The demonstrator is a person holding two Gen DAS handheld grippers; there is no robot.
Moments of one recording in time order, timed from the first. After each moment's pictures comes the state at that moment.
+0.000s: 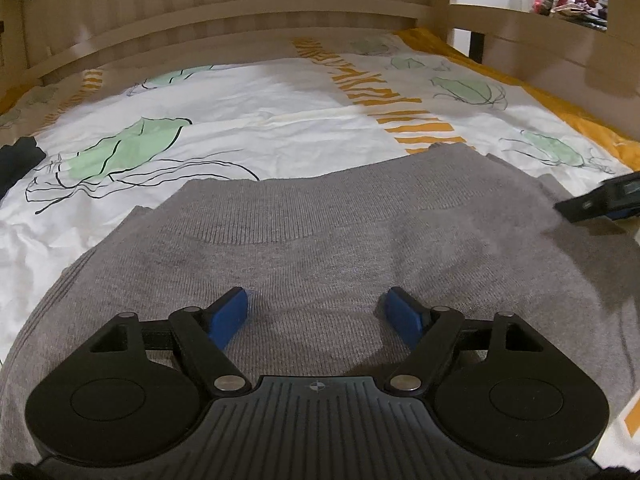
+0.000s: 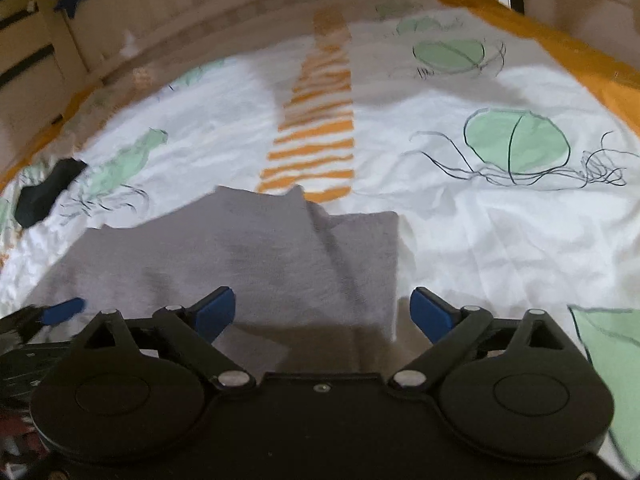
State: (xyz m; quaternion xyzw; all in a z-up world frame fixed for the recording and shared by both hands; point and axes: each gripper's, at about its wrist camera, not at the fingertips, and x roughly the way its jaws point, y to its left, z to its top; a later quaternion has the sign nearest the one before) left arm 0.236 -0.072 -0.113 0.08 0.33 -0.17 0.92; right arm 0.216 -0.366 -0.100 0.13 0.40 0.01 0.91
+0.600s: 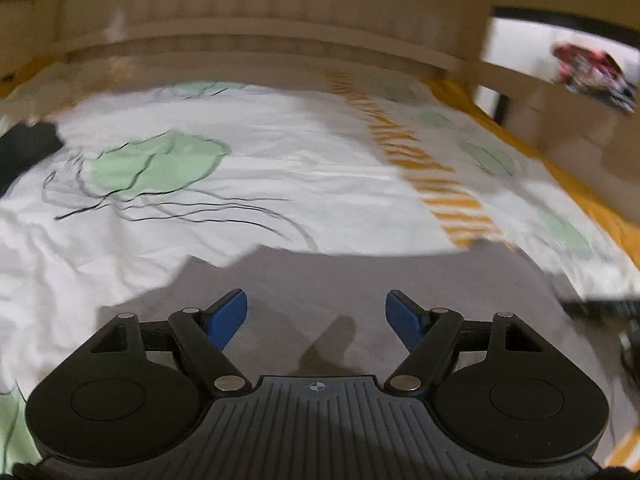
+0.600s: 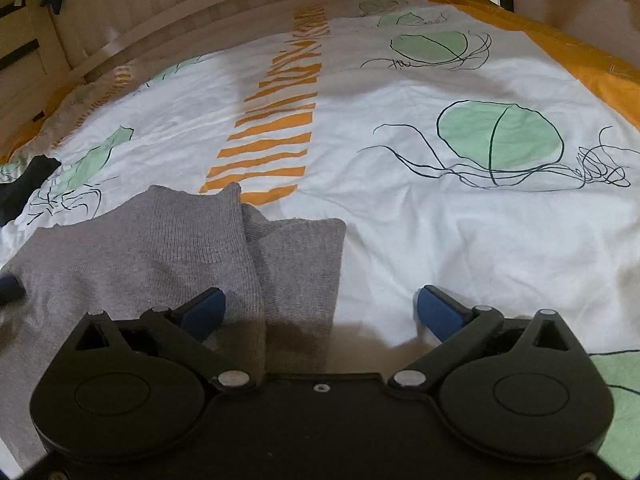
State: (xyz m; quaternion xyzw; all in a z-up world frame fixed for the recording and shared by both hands) left arm 0.285 -0.012 -0.080 -0.02 0.32 -0.16 0.93; right arm 0.224 -0.386 -0.123 0.13 0.38 0.01 0.92
